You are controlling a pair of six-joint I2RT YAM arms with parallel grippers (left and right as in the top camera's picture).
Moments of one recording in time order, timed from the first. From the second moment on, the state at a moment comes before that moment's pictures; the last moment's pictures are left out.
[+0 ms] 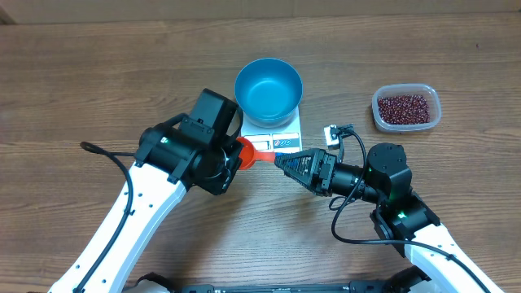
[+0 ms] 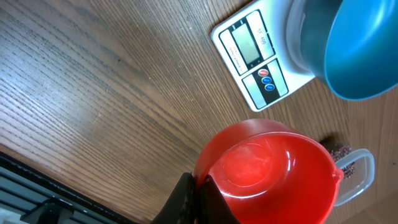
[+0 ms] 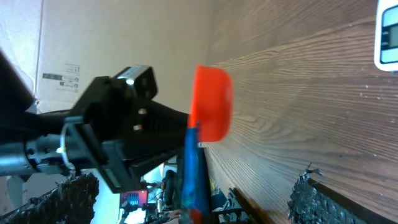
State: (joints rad) left arm -0.49 1.38 1.34 -1.20 0.12 -1.57; right arm 0.43 1.05 0.51 0.28 -0.80 1.17
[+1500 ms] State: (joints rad) left arm -0.56 1.39 1.34 -1.19 0.12 -1.62; right arm 0.43 1.05 0.51 0.28 -0.81 1.14
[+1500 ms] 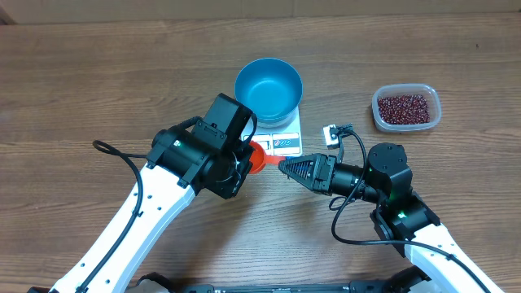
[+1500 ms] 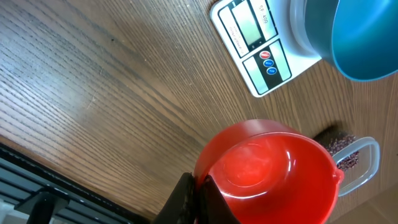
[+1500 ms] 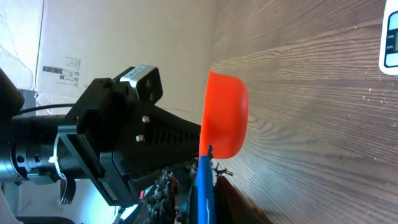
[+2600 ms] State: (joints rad) left arm -0.56 1.39 1.34 -1.20 0.12 -1.63; right arm 0.43 1.05 0.51 0.27 -0.79 1.14
